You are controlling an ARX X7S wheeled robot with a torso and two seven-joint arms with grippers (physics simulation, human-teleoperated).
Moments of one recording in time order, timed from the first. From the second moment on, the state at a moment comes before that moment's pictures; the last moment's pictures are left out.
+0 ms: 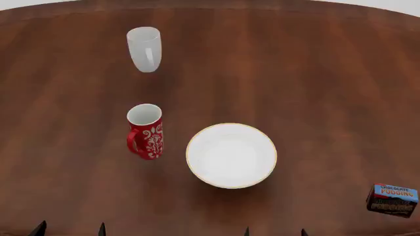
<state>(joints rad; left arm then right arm) 0.00 0.00 0.00 0.00 0.00 0.00 0.00 0.00 0.00 0.00 0.00 0.00 0.00 0.00</state>
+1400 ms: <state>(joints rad) -0.24 -0.20 0.07 0.68 -0.16 -0.67 -0.01 0.22 0.21 -0.06 -0.61 0.03 0.58 0.03</state>
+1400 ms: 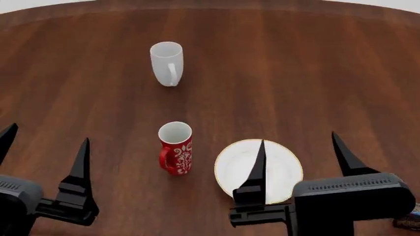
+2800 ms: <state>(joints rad) -0.25 -0.25 0.16 0.69 -0.11 -0.62 -0.08 0.21 0.24 -0.07 -0.59 0.08 0.53 0.06</state>
